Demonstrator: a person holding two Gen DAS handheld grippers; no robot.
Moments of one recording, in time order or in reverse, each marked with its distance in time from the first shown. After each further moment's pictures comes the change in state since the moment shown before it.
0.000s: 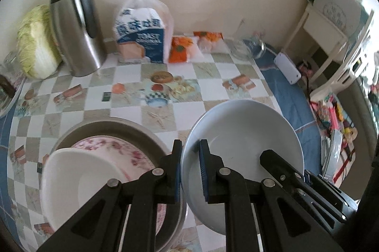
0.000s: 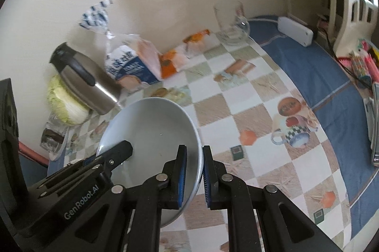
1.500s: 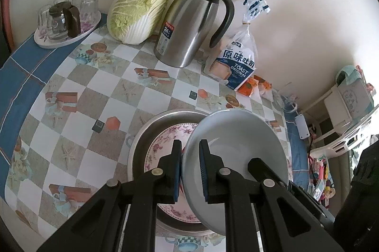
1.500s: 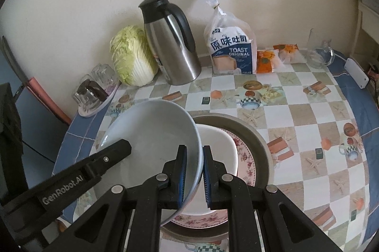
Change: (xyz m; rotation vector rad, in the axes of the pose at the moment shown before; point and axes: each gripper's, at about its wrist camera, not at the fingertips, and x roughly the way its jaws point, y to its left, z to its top) left arm -0.086 0.173 -0.052 -0.399 -0.120 -0.021; right arm -0.004 0.173 -0.059 -0.301 0.024 0.120
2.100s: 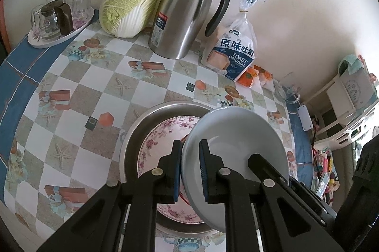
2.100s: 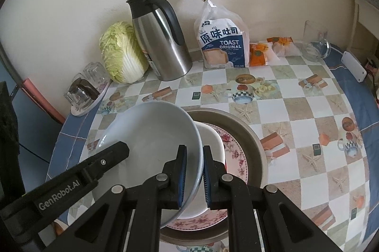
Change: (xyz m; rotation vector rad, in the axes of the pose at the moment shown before) left arm 0.018 -0.009 -0.004 0.037 0.038 0.013; right arm 0.012 -0.015 -0.001 0.022 0.019 -0.024
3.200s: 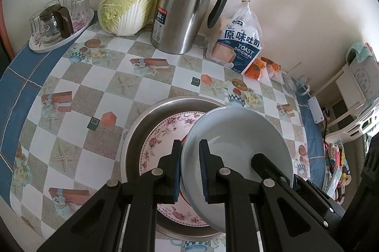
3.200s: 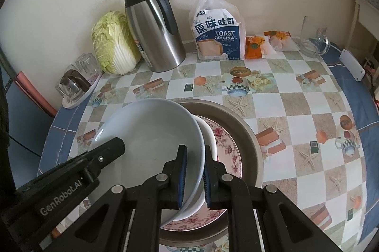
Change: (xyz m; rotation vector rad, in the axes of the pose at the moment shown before) left arm 0.015 -0.008 -0.003 0.046 0.019 0.065; right arm 0.013 -0.003 -0.003 -0.018 0.034 -0.042
